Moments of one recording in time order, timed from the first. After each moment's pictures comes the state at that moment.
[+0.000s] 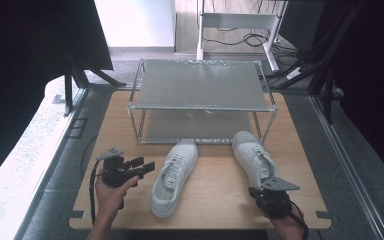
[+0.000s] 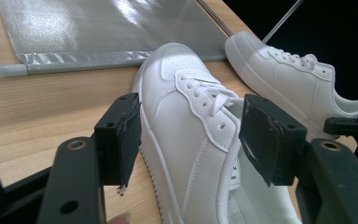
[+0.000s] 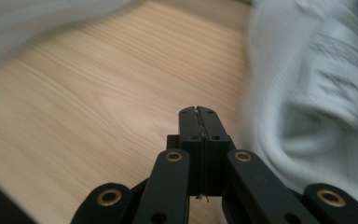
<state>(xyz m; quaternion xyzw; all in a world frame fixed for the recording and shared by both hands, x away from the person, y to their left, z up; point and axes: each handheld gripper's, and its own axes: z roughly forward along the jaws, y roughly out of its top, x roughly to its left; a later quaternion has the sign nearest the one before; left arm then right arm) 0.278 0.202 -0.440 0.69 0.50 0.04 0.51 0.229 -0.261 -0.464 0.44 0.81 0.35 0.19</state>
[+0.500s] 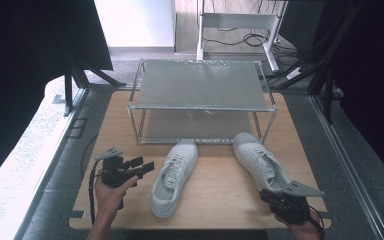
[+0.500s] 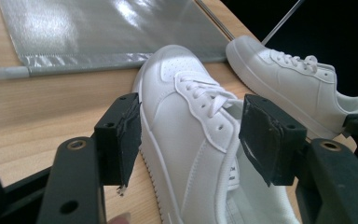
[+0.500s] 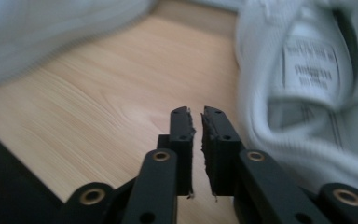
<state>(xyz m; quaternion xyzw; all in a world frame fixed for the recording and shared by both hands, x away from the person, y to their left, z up) 0.276 0.202 -0.436 0.69 0.50 0.05 0.52 0.217 -0.297 -0.452 0.43 0.79 0.42 0.16</state>
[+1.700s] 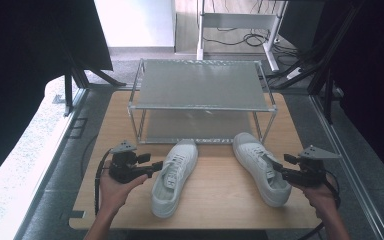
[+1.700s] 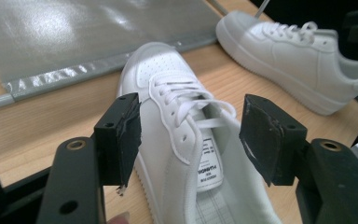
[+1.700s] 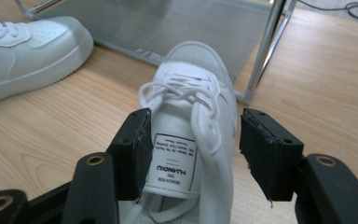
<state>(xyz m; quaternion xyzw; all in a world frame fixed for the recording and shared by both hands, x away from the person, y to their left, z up) 0.280 0.171 -0.404 0.76 0.46 0.07 0.45 0.292 -0.339 -0.409 0.44 0.77 0.40 0.21</state>
